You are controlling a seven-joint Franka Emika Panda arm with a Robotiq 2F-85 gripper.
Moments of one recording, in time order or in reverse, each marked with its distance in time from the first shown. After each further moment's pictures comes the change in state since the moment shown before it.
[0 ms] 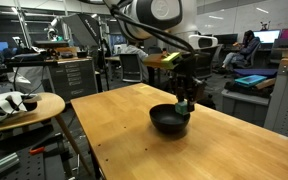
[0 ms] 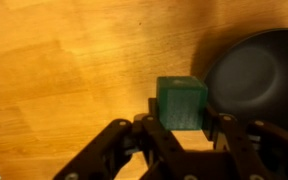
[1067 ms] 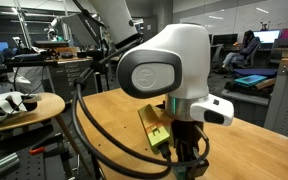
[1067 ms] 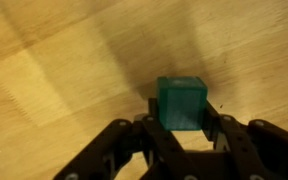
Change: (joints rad) arm -0.218 0.160 0.018 -0.162 0.148 0.273 -0.085
